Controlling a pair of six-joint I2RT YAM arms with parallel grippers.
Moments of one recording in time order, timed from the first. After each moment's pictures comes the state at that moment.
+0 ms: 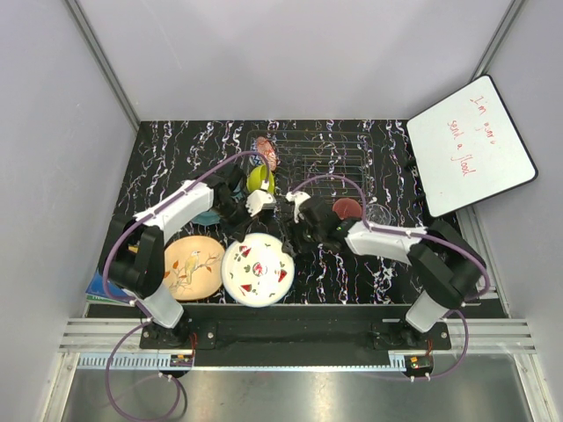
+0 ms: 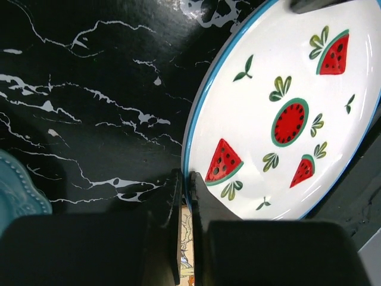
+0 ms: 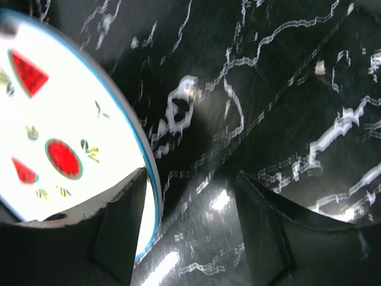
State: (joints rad) left arm -0.40 1.65 1.18 -0.93 0.41 0.66; right arm 0.81 1.66 0.91 -0.06 -0.11 0.34
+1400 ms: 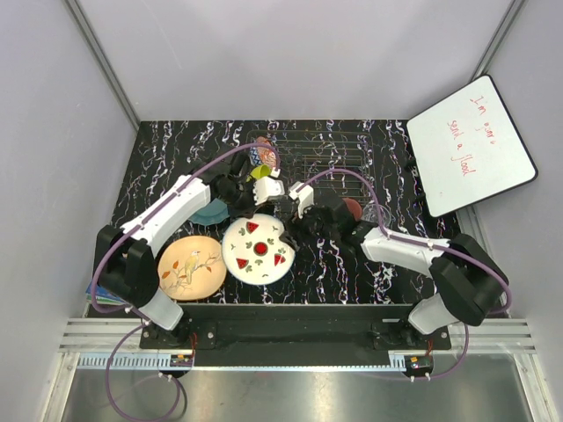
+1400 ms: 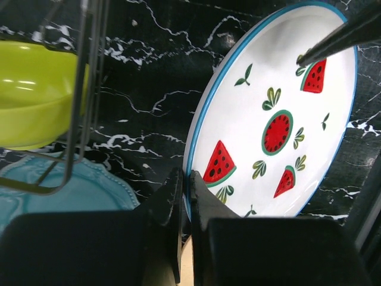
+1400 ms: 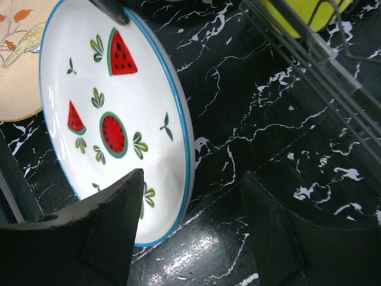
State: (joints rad) left arm -0.46 1.59 1.32 -0.91 0.41 0.85; right arm 0.77 1.48 0.78 0.21 -0.21 0.07
